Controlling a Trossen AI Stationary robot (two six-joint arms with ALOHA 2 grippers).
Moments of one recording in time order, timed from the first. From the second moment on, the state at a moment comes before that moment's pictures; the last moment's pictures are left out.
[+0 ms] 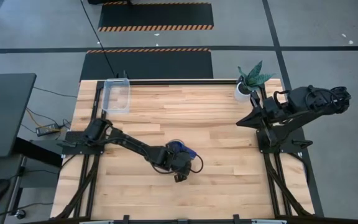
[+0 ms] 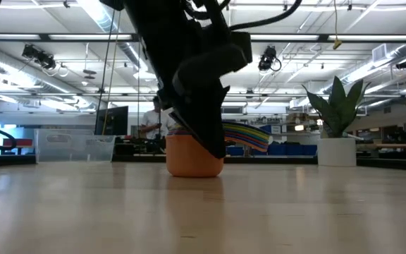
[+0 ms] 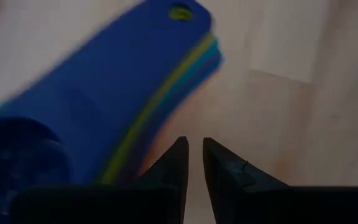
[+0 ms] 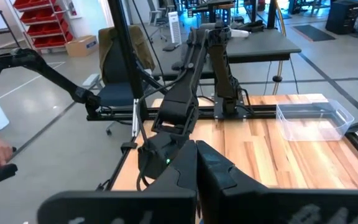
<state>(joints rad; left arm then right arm) -0.33 2.08 1.47 -0.53 -0.35 -0.52 0.35 0.78 1.19 -0.60 0.15 0.15</state>
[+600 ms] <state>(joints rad) -0.25 2.08 1.47 -0.66 -0.54 -0.56 0.35 0.78 1.19 -0.61 0.17 0.15</state>
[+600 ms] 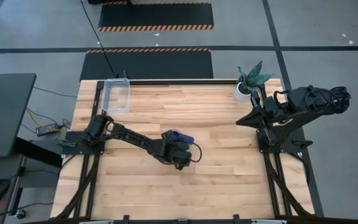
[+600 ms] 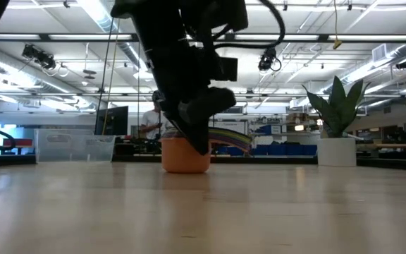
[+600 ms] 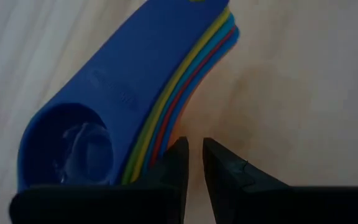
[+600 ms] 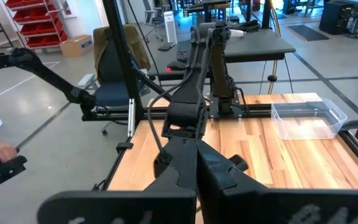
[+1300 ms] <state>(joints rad) -0.31 1.98 1.57 -0.80 -0.49 -0.57 0.35 0.73 1.19 -0.63 0.16 0.12</state>
